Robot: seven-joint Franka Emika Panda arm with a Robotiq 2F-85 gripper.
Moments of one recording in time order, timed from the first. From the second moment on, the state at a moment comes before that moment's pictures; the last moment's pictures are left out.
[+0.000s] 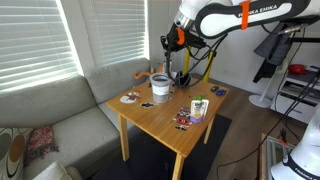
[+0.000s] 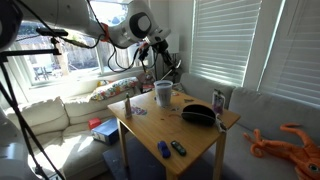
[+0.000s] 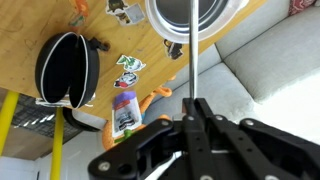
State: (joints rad) arm 0.00 -0.02 0.06 -1.80 -0.32 2.31 1.07
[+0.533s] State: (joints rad) arm 0.06 0.06 0.07 -1.80 -0.59 2.33 1.18
